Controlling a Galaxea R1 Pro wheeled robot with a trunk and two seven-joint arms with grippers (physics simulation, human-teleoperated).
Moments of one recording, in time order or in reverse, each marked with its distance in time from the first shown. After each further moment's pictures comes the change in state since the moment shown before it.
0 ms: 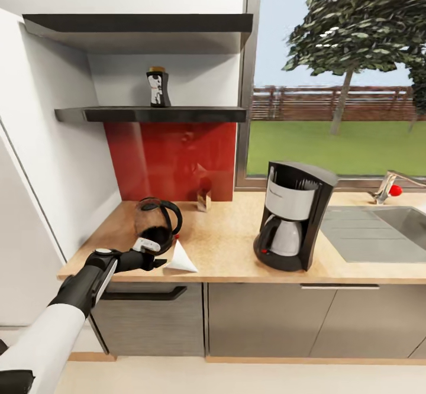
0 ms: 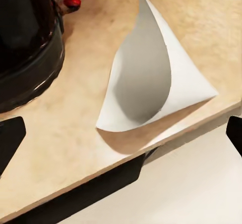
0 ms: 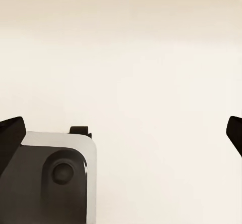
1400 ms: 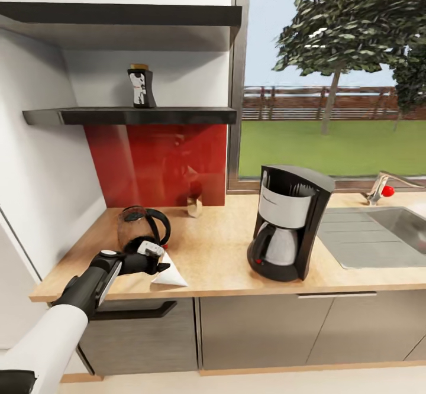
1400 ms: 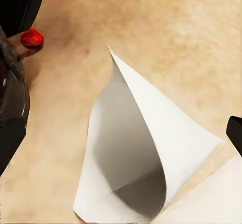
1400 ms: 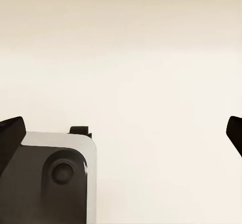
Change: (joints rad) left arm 0.001 -0.005 -0.054 0.018 0.009 -0.003 -0.003; right arm 0.000 0.000 0.000 0.000 -0.001 0.000 0.000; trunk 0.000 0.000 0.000
